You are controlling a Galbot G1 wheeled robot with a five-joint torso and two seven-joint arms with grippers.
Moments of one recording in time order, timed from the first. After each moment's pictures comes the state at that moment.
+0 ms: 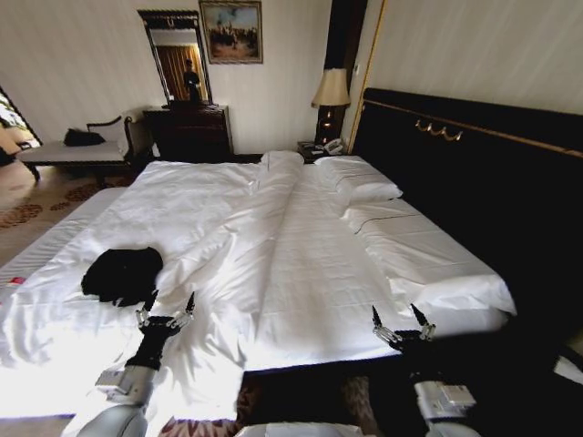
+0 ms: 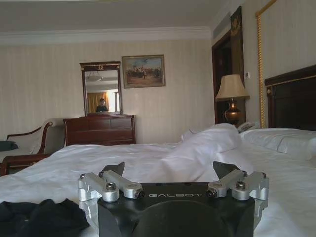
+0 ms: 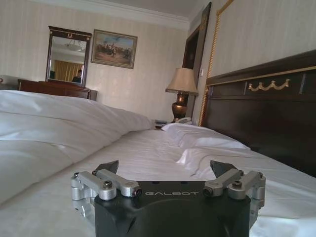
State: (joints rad) left arm 1.85 -1.27 -0.77 -2.23 -0.34 -0.16 0.02; right arm -1.91 1.44 0.78 2.23 0.12 0.18 -0.06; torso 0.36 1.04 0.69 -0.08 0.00
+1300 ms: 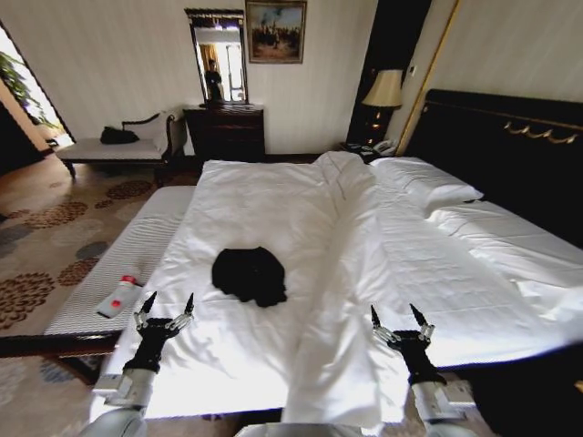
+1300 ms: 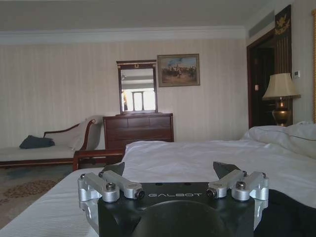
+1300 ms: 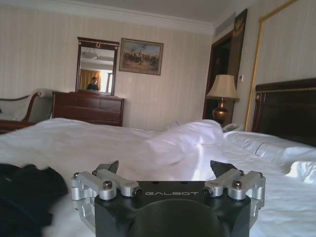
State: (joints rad) left arm 1.87 -1.28 -0.78 -2.24 -0.33 -0.17 0.02; right arm -1.96 1.46 0.74 2.30 0.16 0.15 -0.03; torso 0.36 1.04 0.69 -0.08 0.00
